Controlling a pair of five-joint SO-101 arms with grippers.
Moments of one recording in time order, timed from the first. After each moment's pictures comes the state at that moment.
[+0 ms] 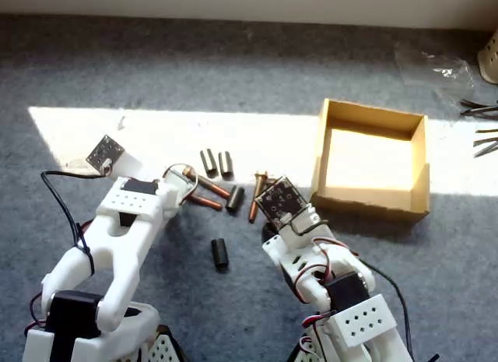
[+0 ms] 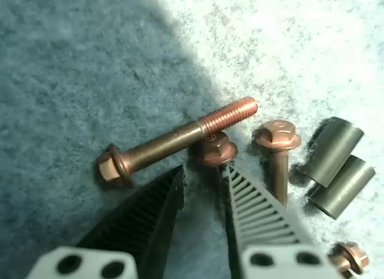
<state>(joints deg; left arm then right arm) 2.3 -14.6 54.3 35.8 67.9 -27.9 -77.5 80.5 47.4 19.2</state>
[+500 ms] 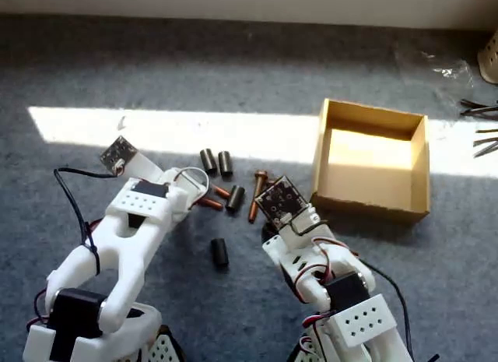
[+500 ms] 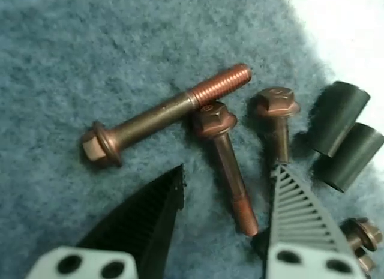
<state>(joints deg) 5.7 -14.6 54.4 36.3 67.9 -27.9 -77.5 80.5 47.4 19.2</state>
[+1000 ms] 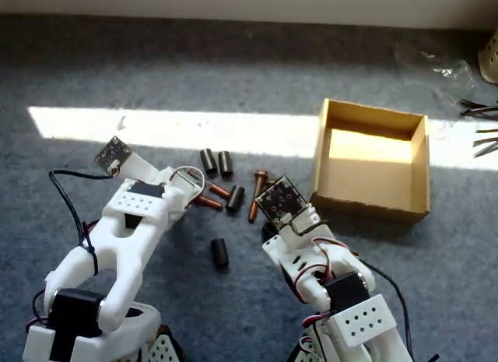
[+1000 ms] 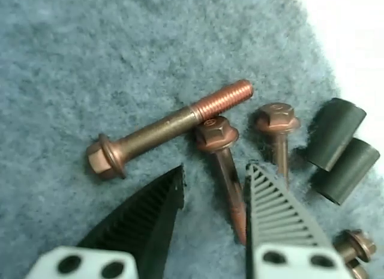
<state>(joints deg) 4.1 -14.6 55.3 33.9 67.9 -27.9 -77.5 80.5 47.4 19.2</state>
